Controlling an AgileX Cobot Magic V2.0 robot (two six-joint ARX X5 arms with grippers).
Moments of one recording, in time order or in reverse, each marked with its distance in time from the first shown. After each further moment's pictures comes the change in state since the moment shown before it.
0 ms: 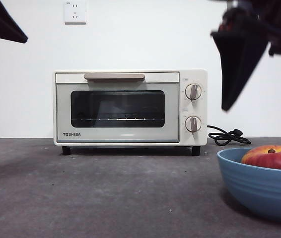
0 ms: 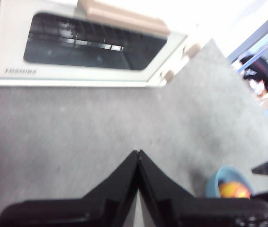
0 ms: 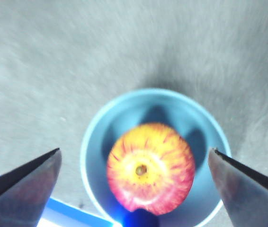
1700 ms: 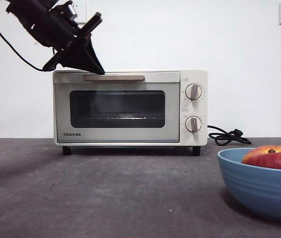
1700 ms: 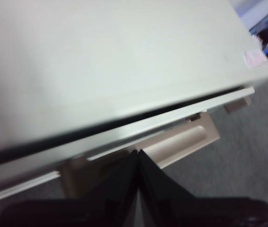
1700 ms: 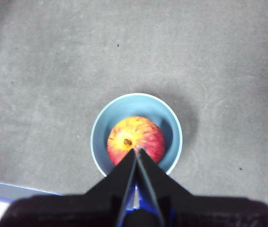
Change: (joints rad) left arm -0.175 0.805 0.718 -0.079 -0.132 0.078; right arm 0.003 -0.436 0.027 -0.211 0.136 0.197
